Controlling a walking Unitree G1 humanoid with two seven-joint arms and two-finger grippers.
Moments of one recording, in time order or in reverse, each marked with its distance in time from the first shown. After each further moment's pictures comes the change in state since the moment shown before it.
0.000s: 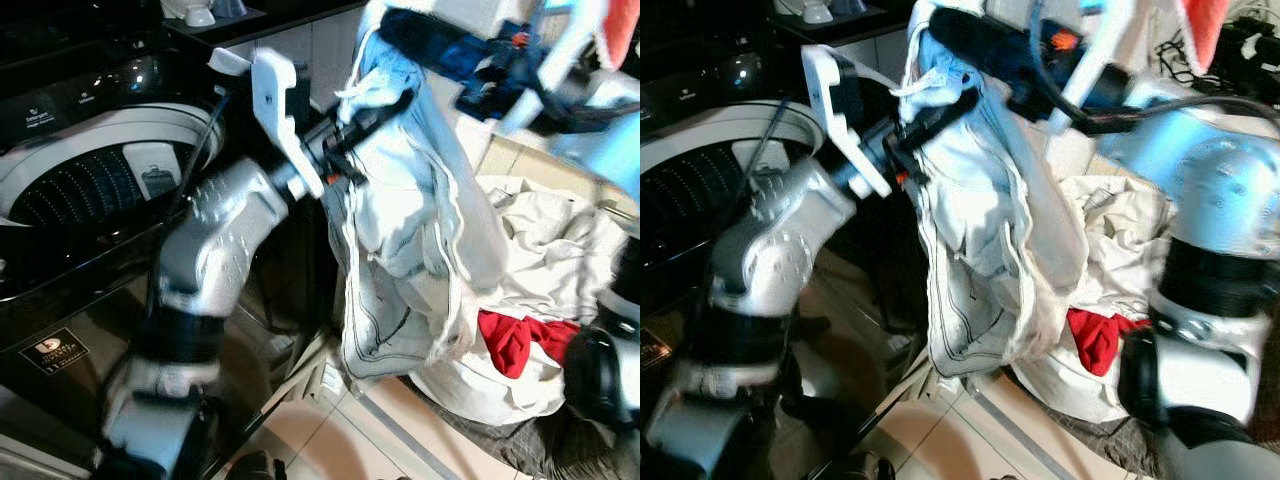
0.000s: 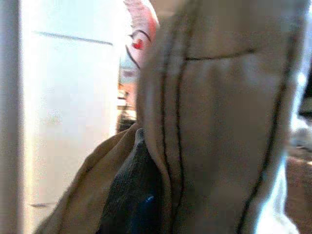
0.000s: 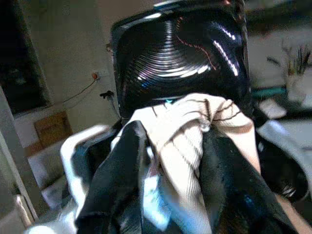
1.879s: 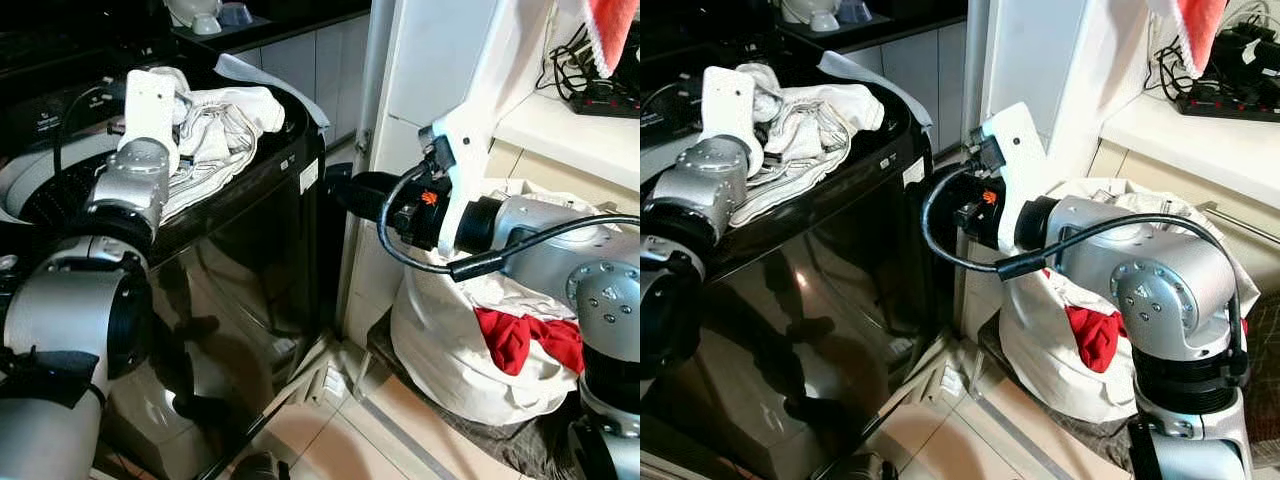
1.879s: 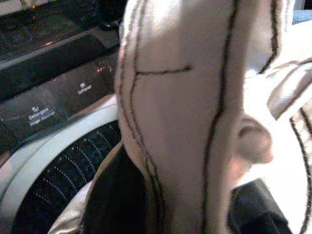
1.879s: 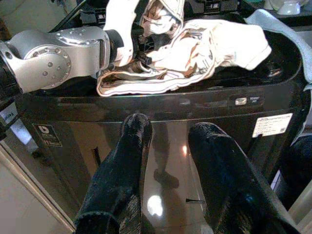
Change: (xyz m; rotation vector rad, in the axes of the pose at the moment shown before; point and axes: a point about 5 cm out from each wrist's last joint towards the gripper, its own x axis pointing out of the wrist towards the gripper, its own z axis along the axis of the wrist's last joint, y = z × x) left arm -0.108 0.161 -0.023 0.368 0.652 1.174; right arm -0.003 0.021 -0.102 -0.033 0.399 -0.191
